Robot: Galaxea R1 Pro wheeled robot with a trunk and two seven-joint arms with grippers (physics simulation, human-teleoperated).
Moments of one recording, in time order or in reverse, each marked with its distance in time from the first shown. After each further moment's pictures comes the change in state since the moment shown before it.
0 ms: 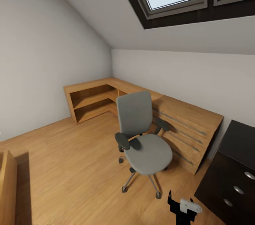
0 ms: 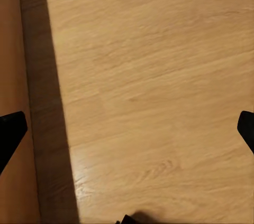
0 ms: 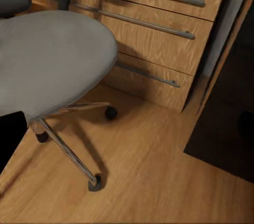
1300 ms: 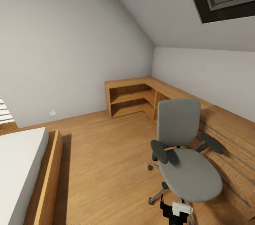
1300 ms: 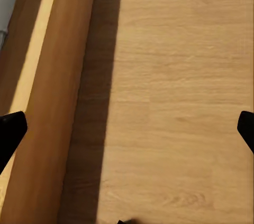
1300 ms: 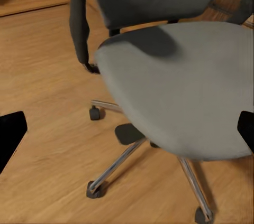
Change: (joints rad) left arm 0.000 -0.011 -0.007 0.000 -0.007 -0.048 -0.001; right arm 0.025 0.039 0.003 0.000 0.114 0.007 0.005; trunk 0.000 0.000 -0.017
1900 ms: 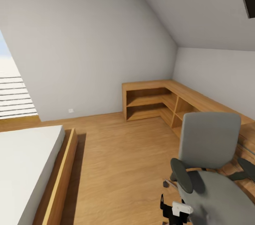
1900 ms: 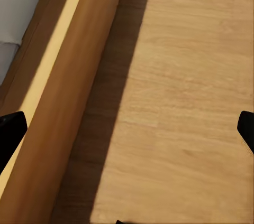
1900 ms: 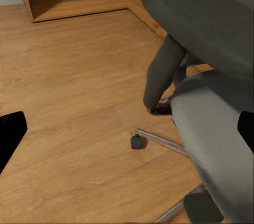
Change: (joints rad) left arm 0.000 -0.003 -0.003 0.000 0.000 -0.003 0.000; right arm 0.001 -0.001 0.000 0.000 -0.001 0.002 0.004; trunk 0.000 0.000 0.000
